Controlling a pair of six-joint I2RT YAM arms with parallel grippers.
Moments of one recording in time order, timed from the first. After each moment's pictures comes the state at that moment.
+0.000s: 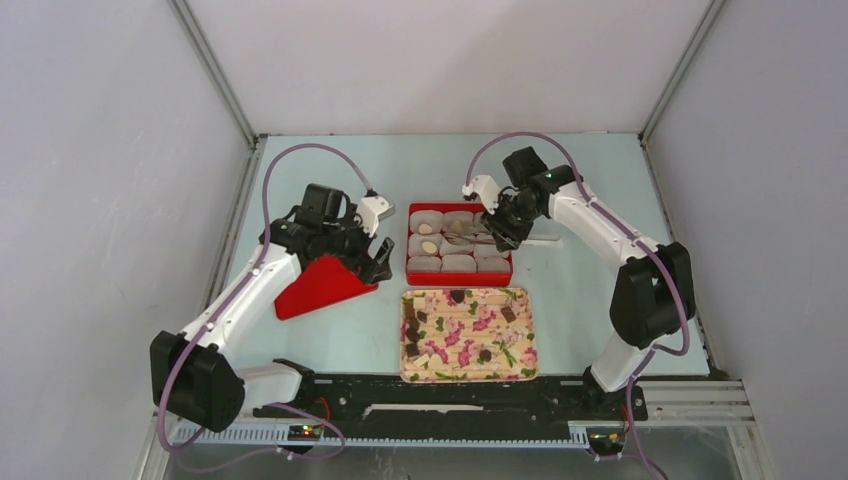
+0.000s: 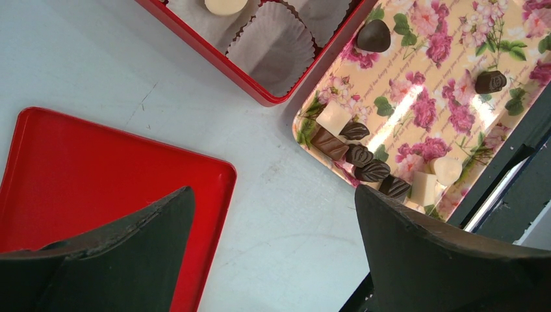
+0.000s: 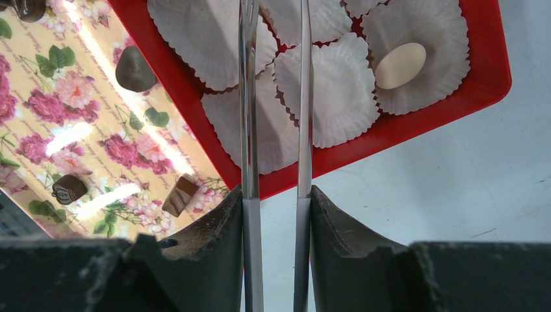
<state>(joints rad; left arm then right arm) -0.35 1.22 1.02 -0.72 0.47 0.34 0.42 1.71 1.43 -0.92 -0.32 -0.59</state>
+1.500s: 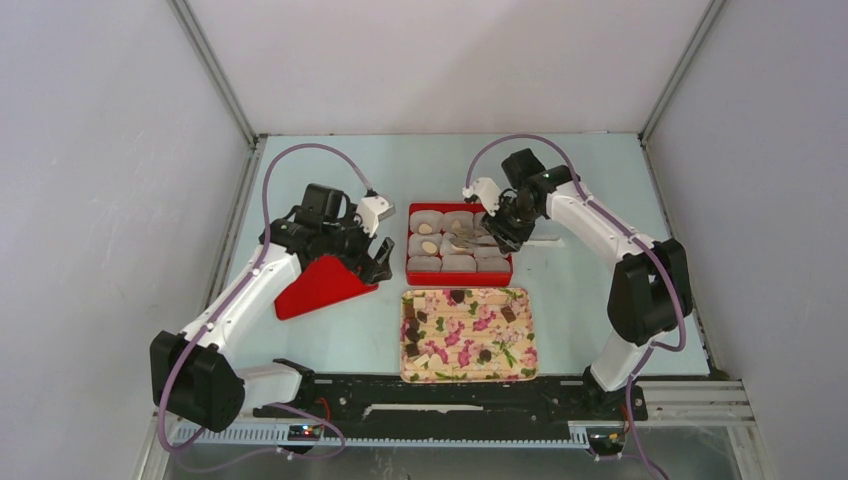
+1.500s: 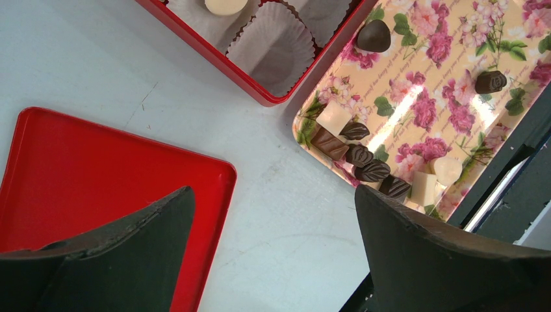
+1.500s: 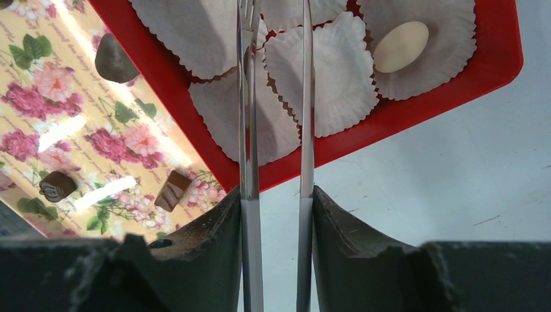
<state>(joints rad) -0.35 1.22 1.02 -0.72 0.47 0.34 0.42 1.73 1.43 -0.93 -0.28 -0.58</state>
